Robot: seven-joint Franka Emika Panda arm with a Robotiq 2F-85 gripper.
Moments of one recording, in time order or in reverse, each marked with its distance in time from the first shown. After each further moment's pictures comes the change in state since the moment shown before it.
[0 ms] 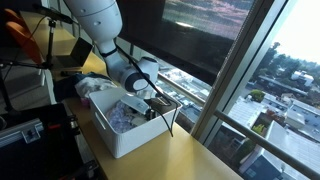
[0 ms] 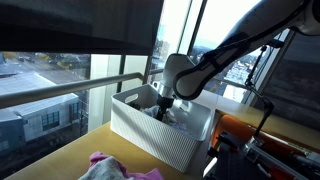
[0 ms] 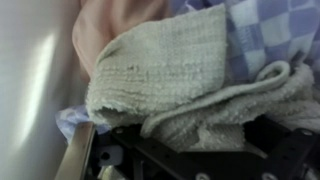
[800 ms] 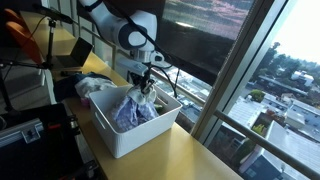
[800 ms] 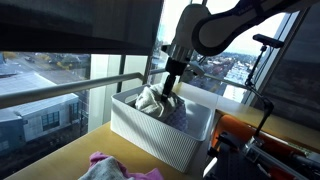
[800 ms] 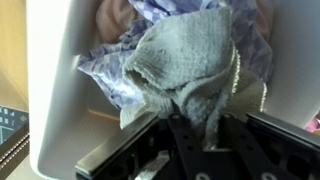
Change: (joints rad) arm 0.014 -0.372 0.049 -0.133 0.021 -0.179 0.023
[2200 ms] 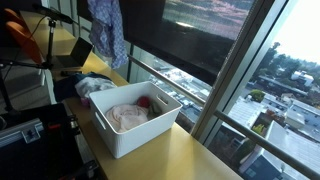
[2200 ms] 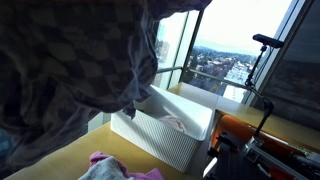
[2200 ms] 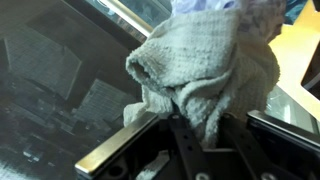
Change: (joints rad) arm 0.294 -0.385 0.288 0.444 -0.230 -0.396 0.218
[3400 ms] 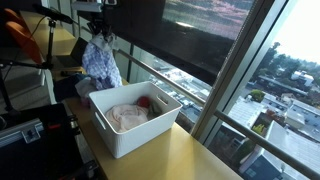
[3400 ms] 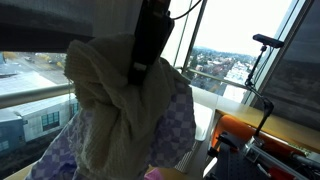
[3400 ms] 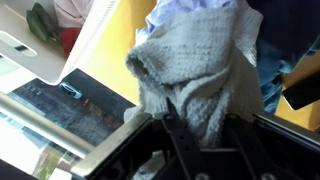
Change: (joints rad) arm 0.032 0.248 -0.055 -0.233 0.079 0.049 0.064
